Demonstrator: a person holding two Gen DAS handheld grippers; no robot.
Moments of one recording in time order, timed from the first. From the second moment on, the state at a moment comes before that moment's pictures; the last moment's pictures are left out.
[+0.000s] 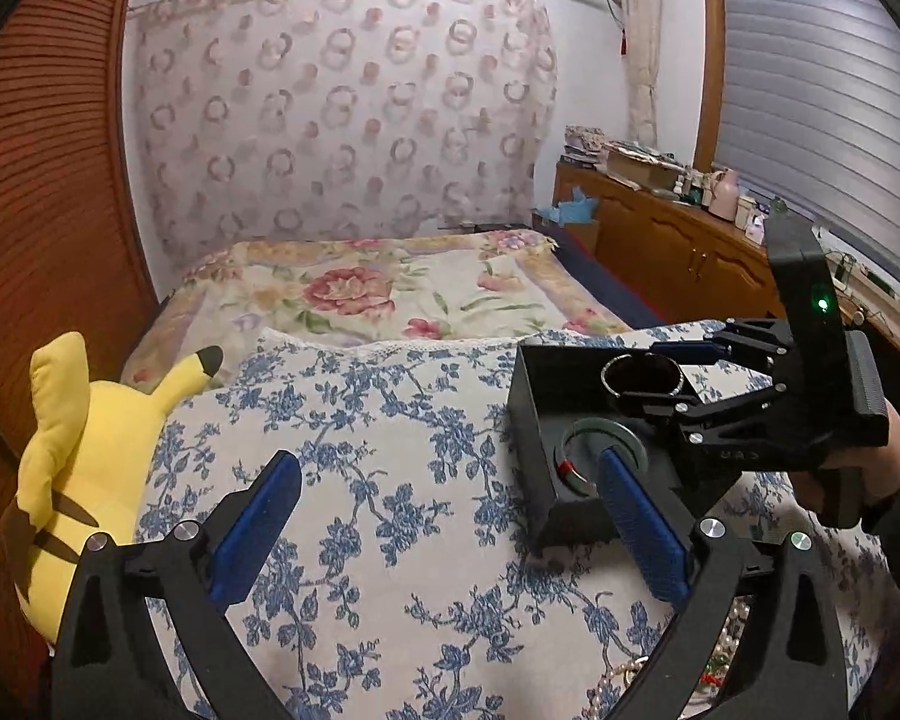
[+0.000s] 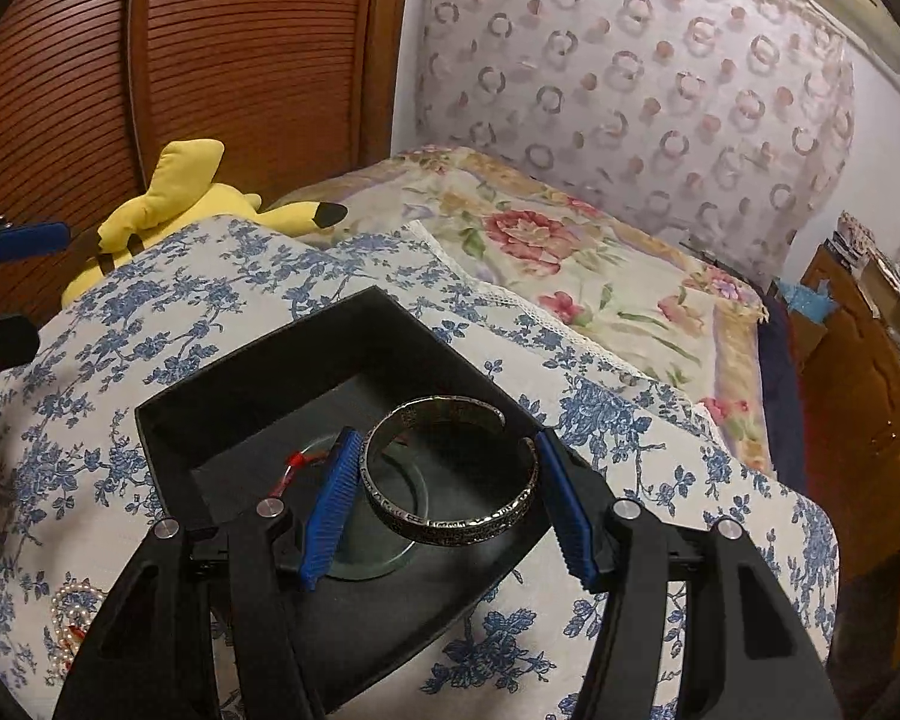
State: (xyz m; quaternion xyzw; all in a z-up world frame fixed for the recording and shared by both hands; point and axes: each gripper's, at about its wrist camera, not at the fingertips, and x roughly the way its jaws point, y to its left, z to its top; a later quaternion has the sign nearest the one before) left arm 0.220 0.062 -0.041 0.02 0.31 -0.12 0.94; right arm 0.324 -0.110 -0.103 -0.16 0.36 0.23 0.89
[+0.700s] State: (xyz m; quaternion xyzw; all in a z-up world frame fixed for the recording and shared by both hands) left arm 0.157 0.039 -0.048 0.03 0.31 -0.14 0.94; right arm 0.228 -0.150 -0.074 -0.09 0.33 0.26 0.90
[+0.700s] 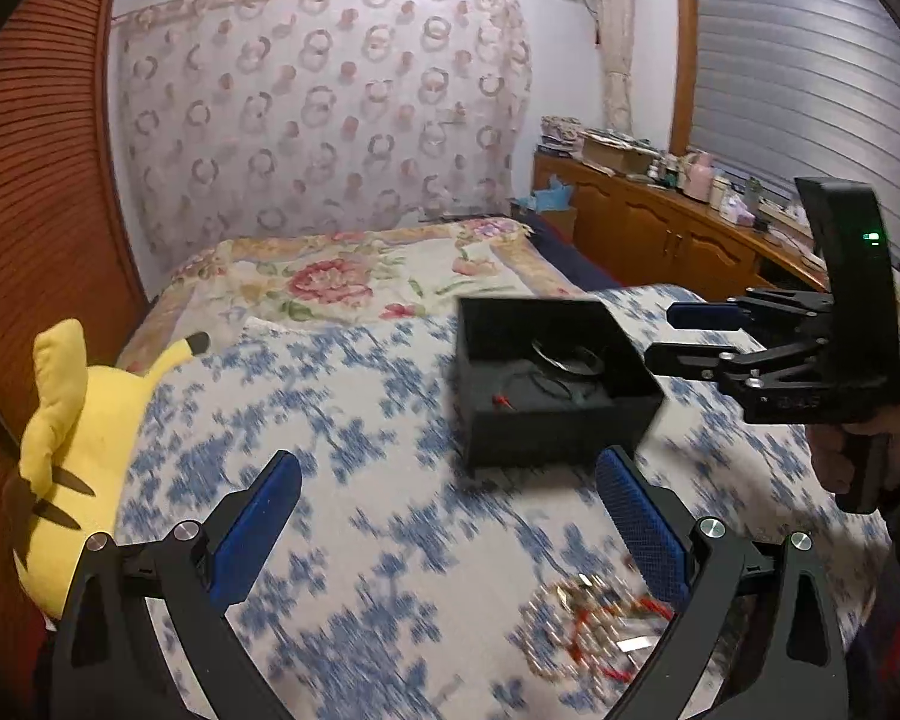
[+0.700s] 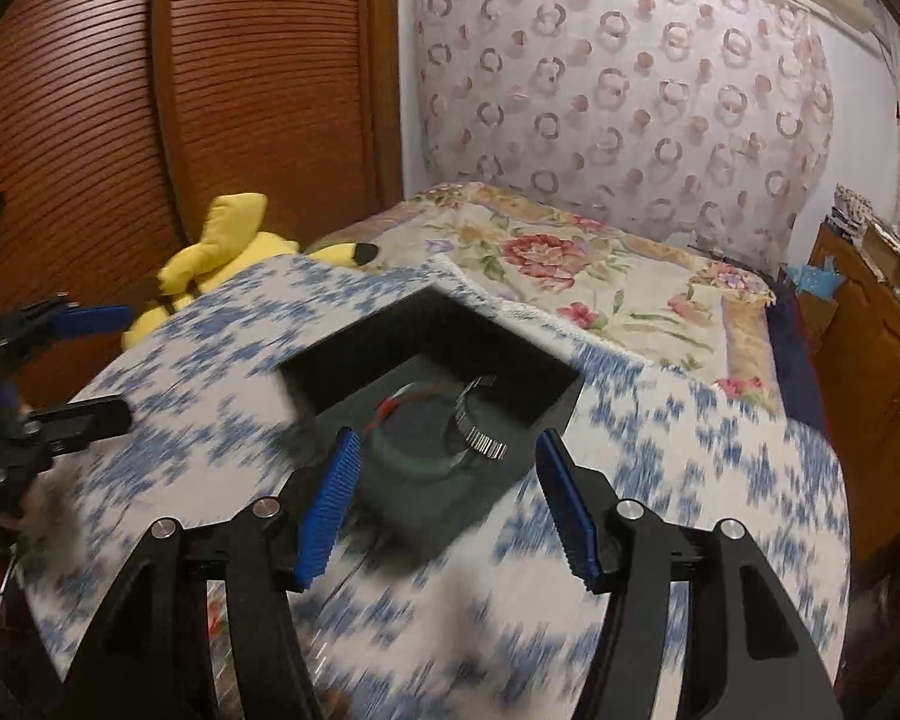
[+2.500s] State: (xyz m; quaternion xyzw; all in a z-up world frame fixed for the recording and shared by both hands) left arm 0.105 0.035 -0.038 0.03 0.32 -0.15 0.93; right arm 0.095 -0.163 -0.129 -0.05 0.38 0.29 0.87
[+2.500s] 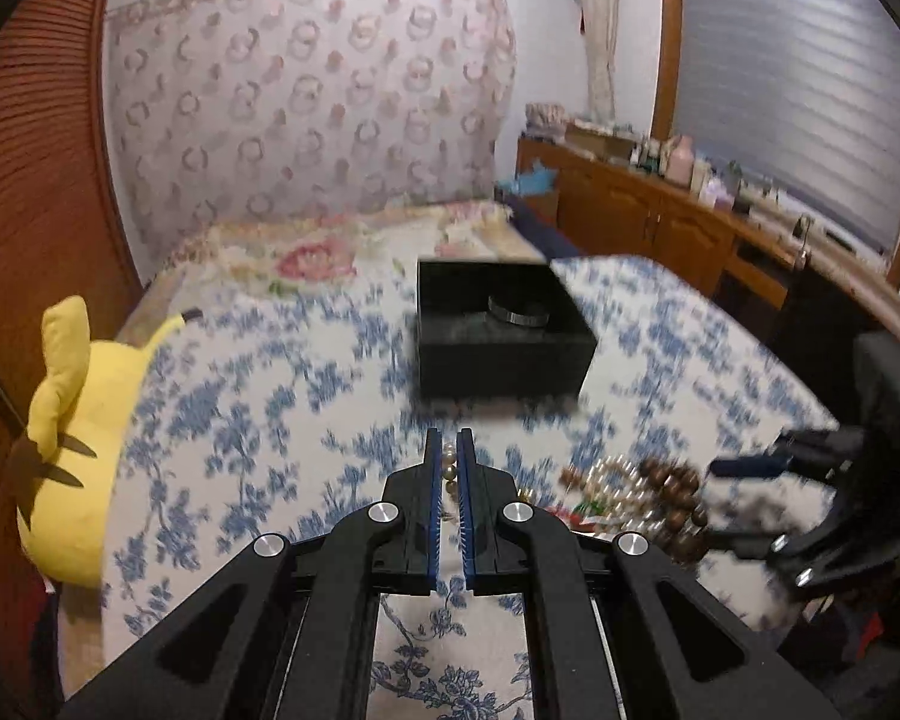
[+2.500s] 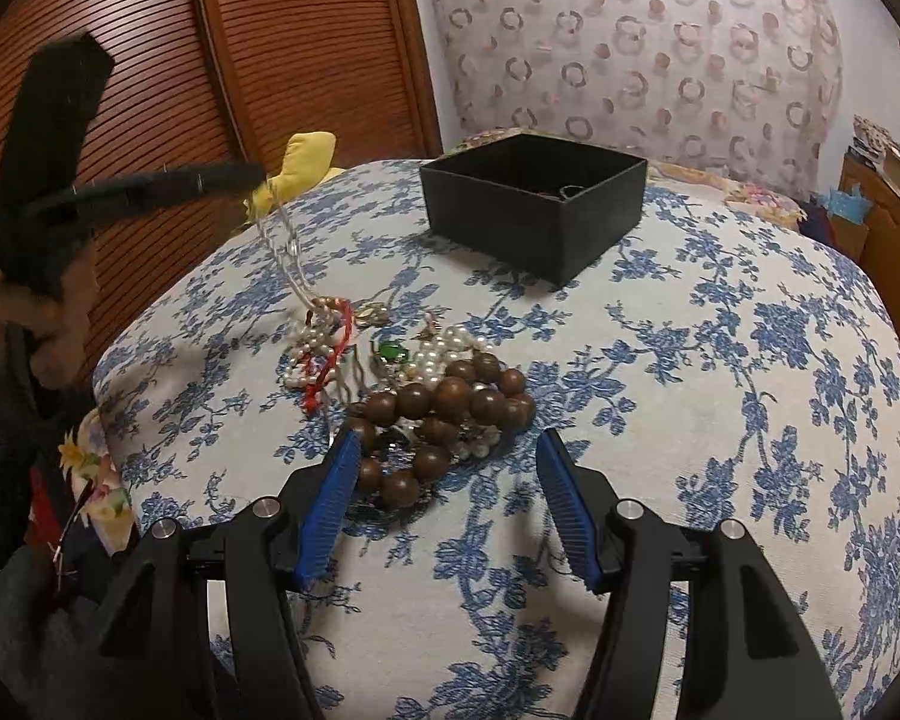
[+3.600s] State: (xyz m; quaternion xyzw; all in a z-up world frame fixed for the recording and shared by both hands) left arm 0.105 0.032 0.037 0.02 0.24 -0.15 0.96; right arm 0.121 -0.160 -0.117 -0.01 0.38 0.28 0.88
